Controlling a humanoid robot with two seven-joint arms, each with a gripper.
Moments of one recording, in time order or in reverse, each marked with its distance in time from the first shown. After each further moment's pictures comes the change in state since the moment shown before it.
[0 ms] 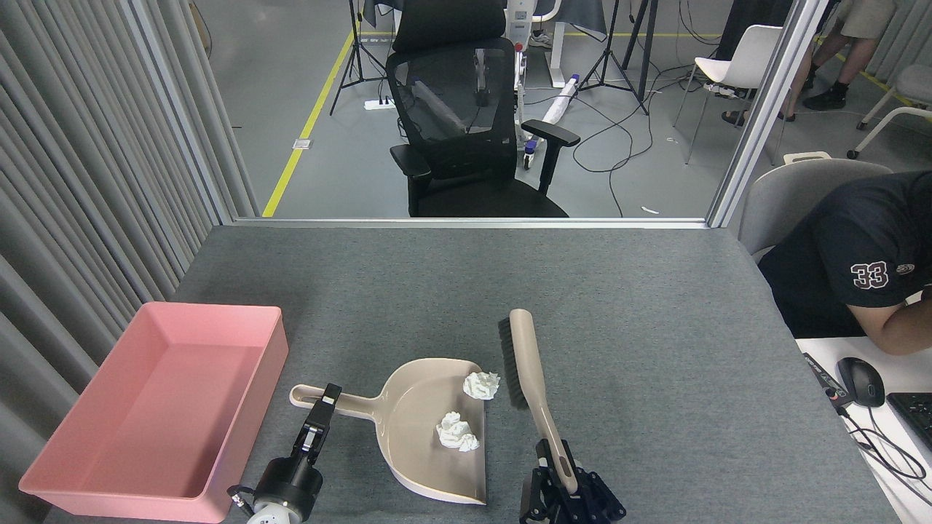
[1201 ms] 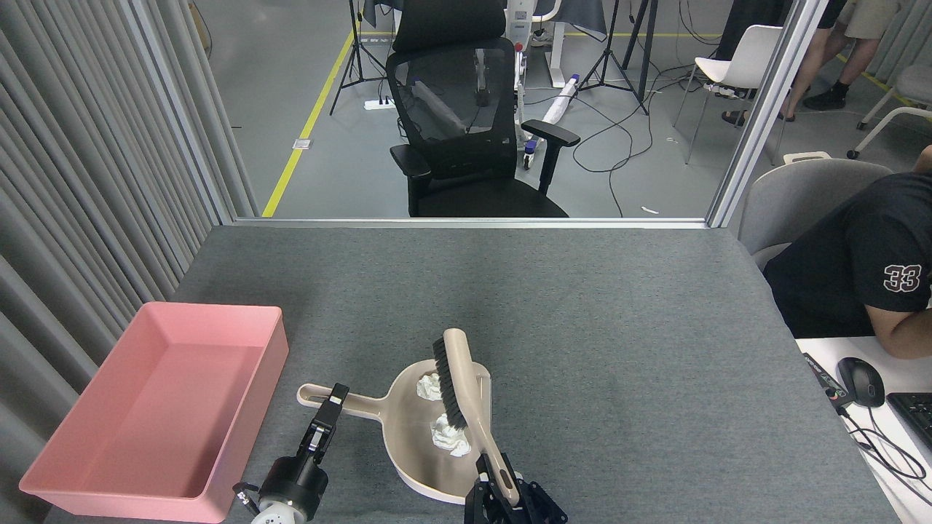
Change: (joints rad) left arm 0.000 0.001 -0.023 0.000 -0.012 -0.003 -0.001; right arm -0.019 0.047 0.125 0.053 -0.007 -0.007 0.034
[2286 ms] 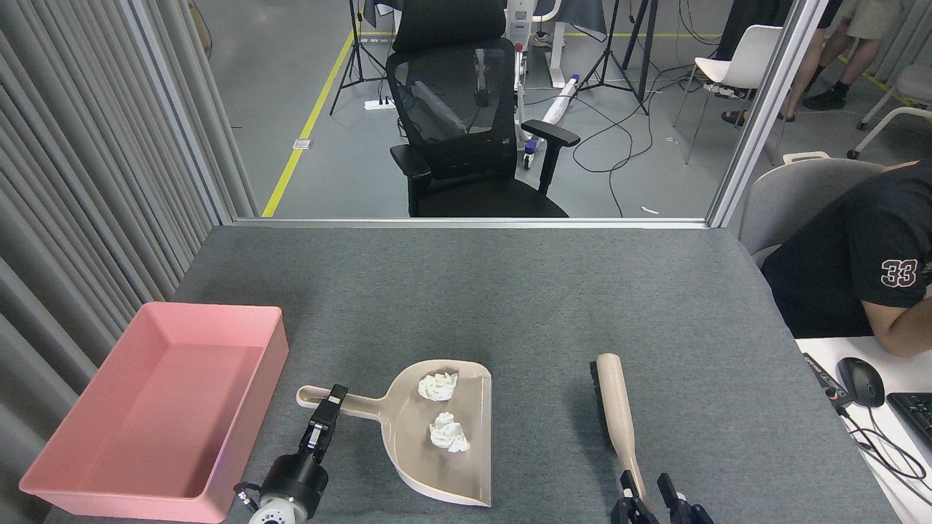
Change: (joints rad) left arm -0.010 -0.003 0.009 0.004 0.039 0.064 -0.020; right arm 0.089 -0.241 -0.246 -0.087 0.002 0.056 0.032
